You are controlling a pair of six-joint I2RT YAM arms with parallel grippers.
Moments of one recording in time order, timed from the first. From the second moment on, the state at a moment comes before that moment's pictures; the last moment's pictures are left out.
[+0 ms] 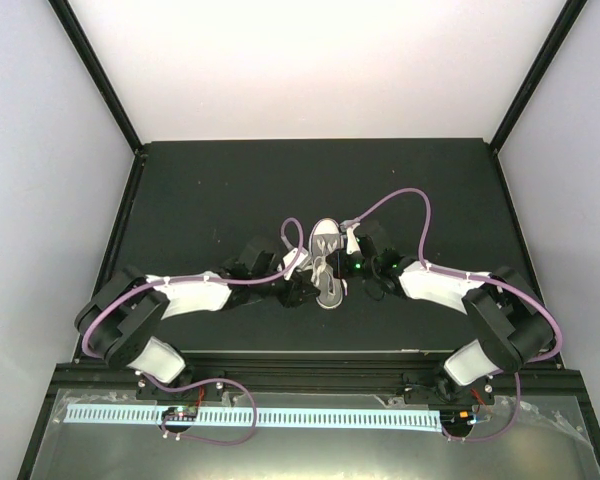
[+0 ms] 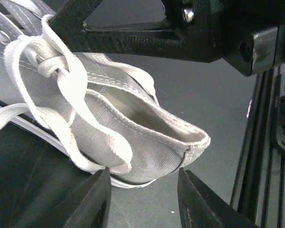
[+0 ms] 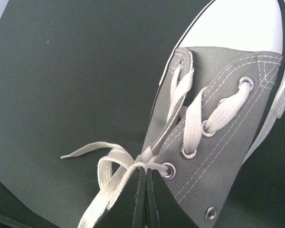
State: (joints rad) left arm -0.69 1.51 0.58 0.24 0.57 -0.22; right arm 0.64 1.51 0.69 0.11 -0.24 0.47
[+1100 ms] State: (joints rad) left arm -0.63 1.60 0.72 0.13 0.40 -0.38; right arm 0.64 1.48 0.66 0.12 -0.24 0.47
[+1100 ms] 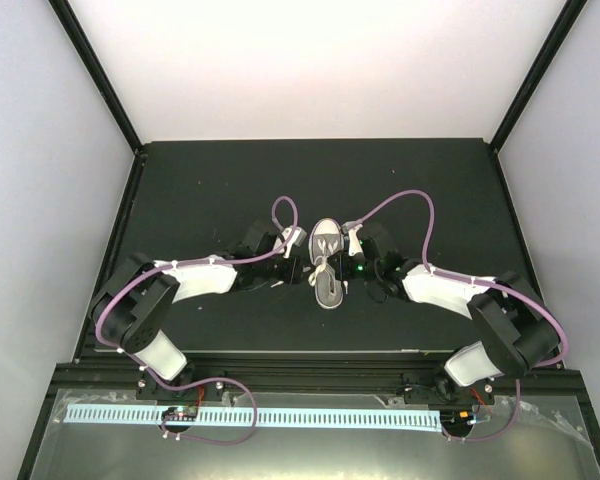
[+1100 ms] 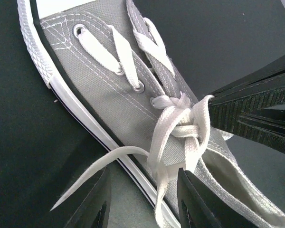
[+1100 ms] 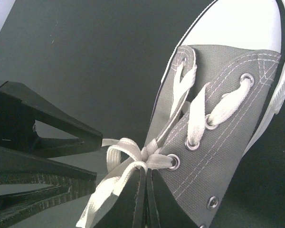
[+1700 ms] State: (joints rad) left arm -0.62 1.66 0.75 0.19 0.43 -0.40; right arm 0.64 1.47 0.65 0.14 -0.25 0.46
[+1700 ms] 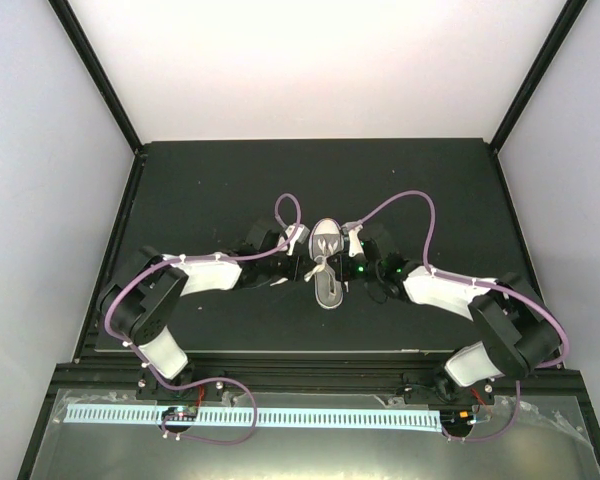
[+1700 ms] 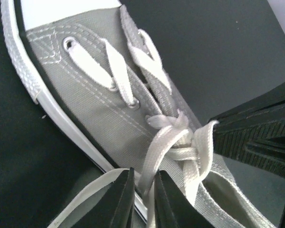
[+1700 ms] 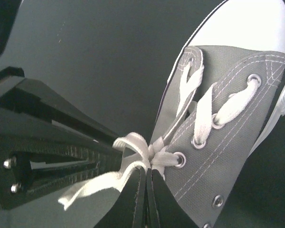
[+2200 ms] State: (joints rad) left arm -0.62 1.66 0.75 0.26 0.45 -0.42; right arm 0.64 1.46 0.63 0.21 -0.34 0.42
